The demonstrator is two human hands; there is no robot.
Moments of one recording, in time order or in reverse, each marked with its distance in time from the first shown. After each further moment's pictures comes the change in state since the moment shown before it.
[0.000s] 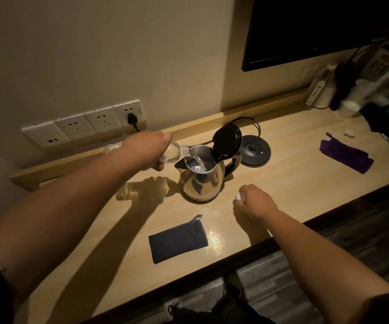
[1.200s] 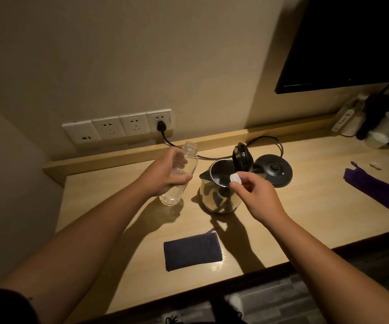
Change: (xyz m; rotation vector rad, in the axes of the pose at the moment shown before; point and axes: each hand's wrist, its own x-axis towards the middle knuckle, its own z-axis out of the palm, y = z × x) left_hand -0.051 0.000 0.043 -1.227 0.225 -0.201; right_hand -0.030 -0.114 -0.069 0.621 0.195 -0.150
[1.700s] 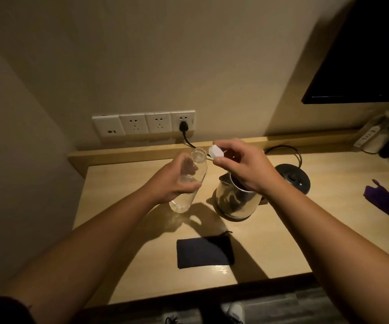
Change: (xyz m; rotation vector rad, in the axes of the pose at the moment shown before) left_hand -0.042 -0.010 -0.018 -0.105 0.024 -0.010; right_hand 0.024 -0.117 0.011 -0.060 -0.255 -0.393
